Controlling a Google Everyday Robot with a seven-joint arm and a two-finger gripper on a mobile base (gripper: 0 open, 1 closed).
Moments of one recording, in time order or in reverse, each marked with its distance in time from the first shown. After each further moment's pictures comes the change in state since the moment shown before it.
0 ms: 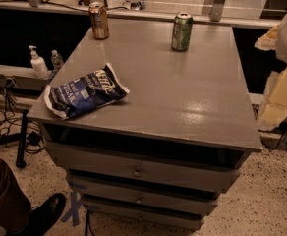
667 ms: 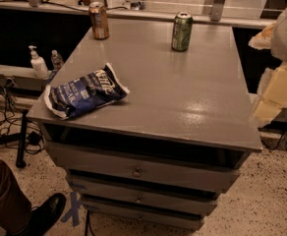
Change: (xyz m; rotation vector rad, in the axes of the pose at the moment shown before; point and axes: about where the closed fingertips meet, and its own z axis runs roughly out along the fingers) arm -0.012 -0.001 0.001 -0.012 -0.062 0.008
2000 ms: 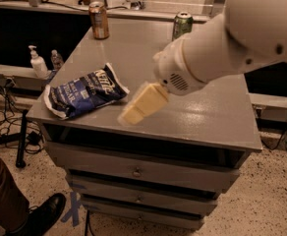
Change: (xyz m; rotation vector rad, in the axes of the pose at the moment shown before) arm -0.187 0.035 0.089 -0.026 -0.484 0.143
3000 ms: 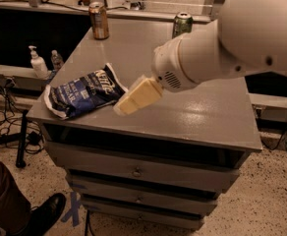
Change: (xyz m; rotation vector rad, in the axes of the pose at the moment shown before) arm -0.015 -0.020 0.018 0.085 -0.084 0.031
